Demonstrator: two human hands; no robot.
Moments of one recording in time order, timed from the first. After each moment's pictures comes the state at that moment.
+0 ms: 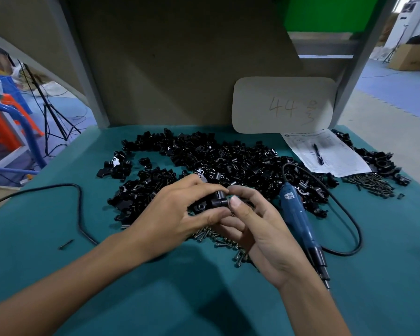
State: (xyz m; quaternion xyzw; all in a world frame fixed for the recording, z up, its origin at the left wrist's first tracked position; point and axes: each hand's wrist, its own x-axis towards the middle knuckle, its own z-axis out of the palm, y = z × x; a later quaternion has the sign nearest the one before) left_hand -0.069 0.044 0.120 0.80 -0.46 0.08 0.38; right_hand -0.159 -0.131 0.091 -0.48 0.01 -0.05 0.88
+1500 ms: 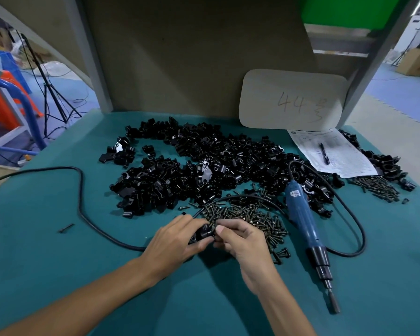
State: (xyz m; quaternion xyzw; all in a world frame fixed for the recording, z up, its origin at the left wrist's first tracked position) left_hand -0.064 0.057 -0.016 0.87 -0.40 0.12 0.27; right_hand -0.145 -0.115 0.008 -0.60 0.16 -0.07 0.78
